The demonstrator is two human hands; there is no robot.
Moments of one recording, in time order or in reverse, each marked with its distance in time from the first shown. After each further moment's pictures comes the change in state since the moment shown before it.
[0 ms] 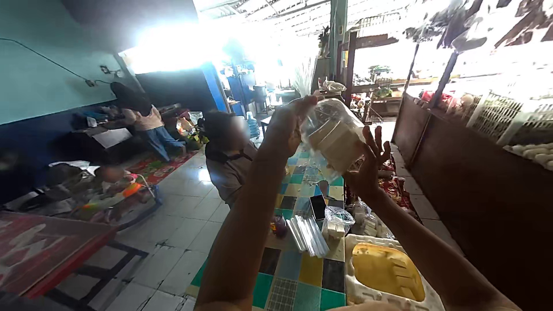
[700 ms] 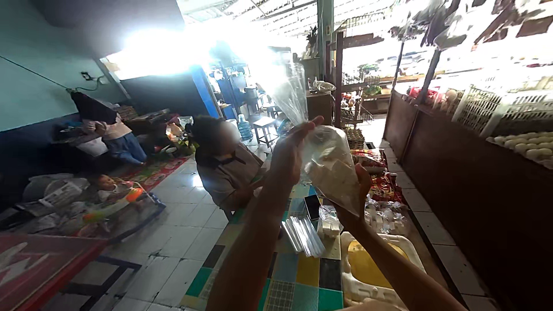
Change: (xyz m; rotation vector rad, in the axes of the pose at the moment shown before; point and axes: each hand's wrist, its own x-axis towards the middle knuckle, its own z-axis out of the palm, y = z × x) left_hand -0.029 -0.045 0.009 0.040 -0.030 0.080; right_hand -0.059 -0.063 -0.018 0.604 0.078 0.678
